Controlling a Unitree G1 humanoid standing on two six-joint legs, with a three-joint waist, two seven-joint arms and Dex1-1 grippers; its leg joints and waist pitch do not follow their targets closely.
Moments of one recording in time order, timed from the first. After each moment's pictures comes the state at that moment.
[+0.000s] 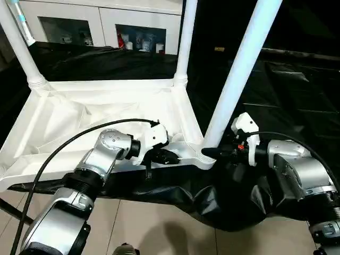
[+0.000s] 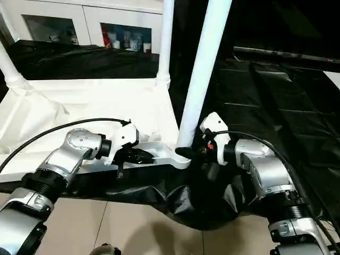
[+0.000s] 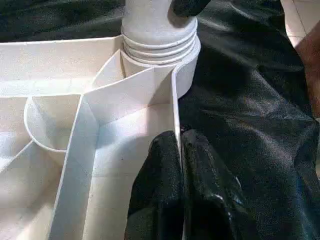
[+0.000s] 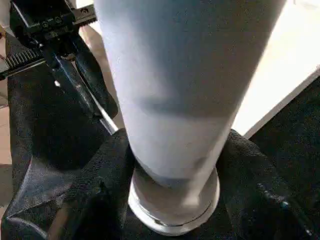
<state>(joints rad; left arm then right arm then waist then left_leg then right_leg) -0.68 0.31 -0.29 0.71 0.03 0.00 -1.23 -0.45 -0.46 0.13 0.33 0.21 0.33 1.03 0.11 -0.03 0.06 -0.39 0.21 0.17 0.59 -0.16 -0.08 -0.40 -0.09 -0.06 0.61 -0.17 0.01</state>
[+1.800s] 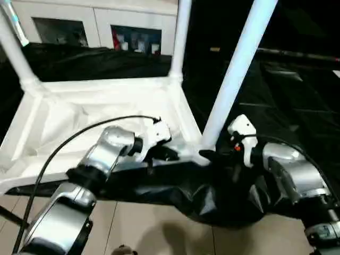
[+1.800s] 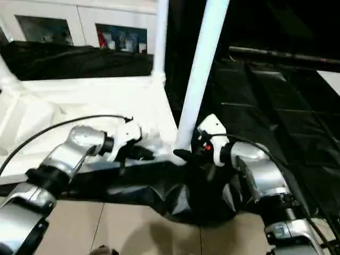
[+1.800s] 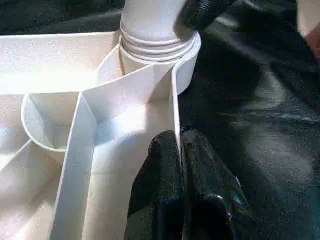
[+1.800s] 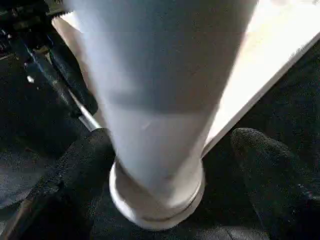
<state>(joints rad) -0.71 0.30 -0.31 0.71 0.05 0.07 -1.22 -0.45 -0.44 0.13 0.35 0.19 0.29 0.95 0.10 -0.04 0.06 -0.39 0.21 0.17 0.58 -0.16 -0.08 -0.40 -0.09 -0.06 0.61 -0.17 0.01</state>
